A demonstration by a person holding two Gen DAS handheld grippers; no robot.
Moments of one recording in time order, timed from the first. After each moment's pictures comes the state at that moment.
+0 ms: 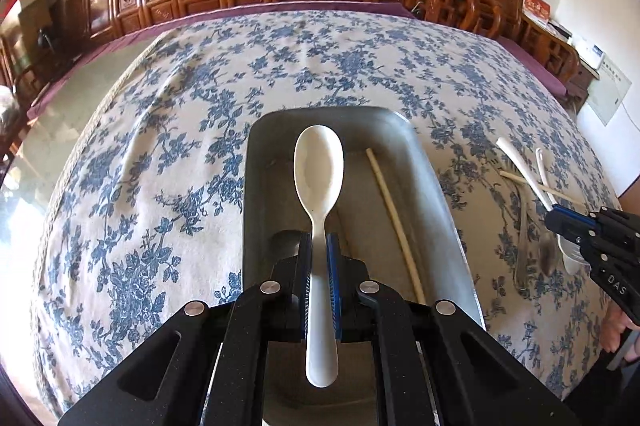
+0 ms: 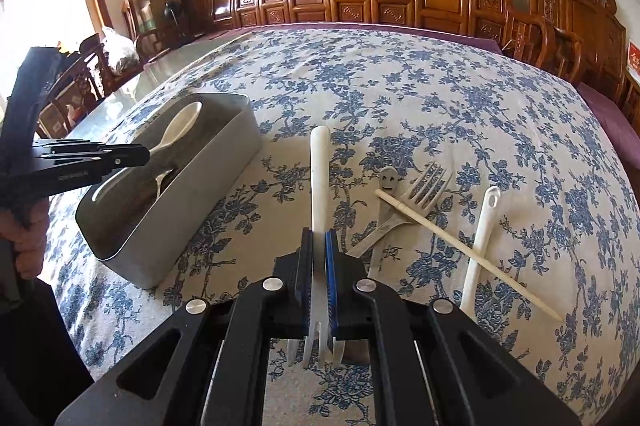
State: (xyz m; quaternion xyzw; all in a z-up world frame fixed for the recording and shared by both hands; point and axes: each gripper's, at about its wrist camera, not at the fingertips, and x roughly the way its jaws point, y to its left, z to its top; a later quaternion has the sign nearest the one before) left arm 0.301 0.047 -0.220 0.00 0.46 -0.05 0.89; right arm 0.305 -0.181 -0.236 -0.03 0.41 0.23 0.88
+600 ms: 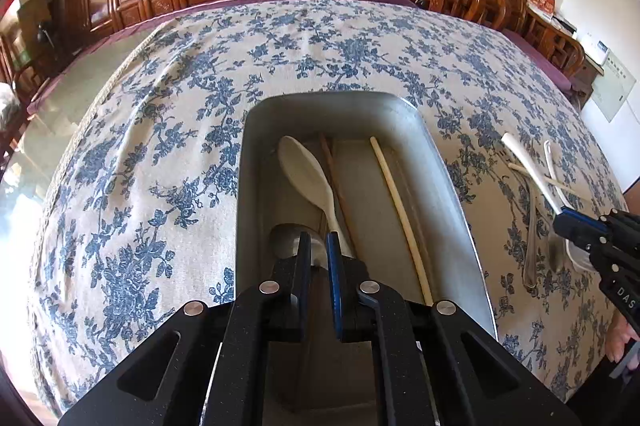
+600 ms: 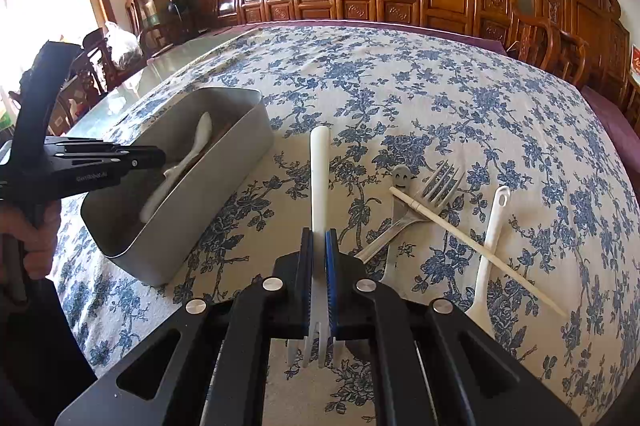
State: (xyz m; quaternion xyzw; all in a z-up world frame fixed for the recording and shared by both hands) left arm 0.304 0.044 -0.227 0.01 0.47 -0.04 0.88; right arm 0.299 -0.170 -0.234 -0.04 0.41 0.24 0.88
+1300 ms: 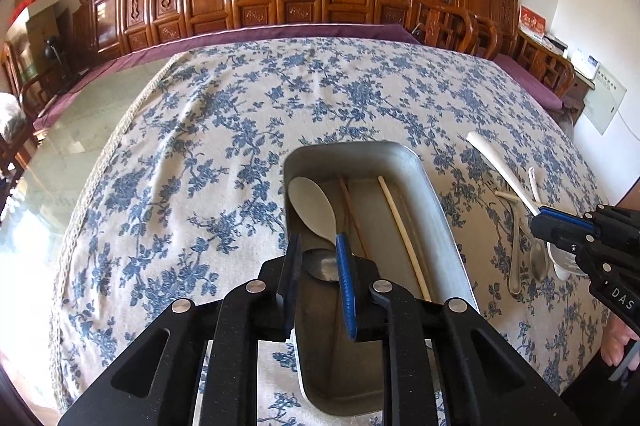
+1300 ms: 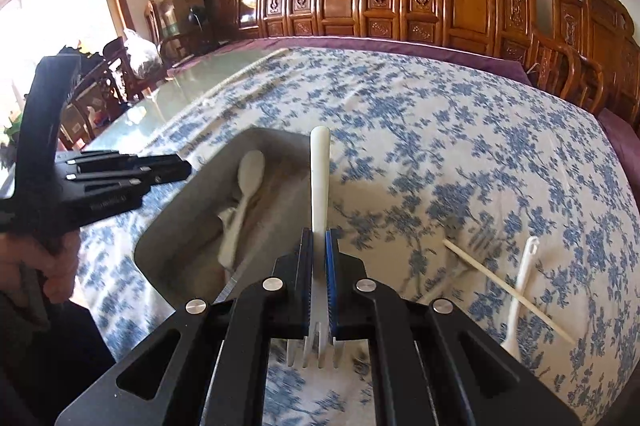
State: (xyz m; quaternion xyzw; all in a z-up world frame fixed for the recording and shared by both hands) left arm 0.288 0.069 -0.186 0.01 0.42 -0.05 0.91; right arm 0.299 -0.121 -0.189 -0.03 0.39 0.27 0.88
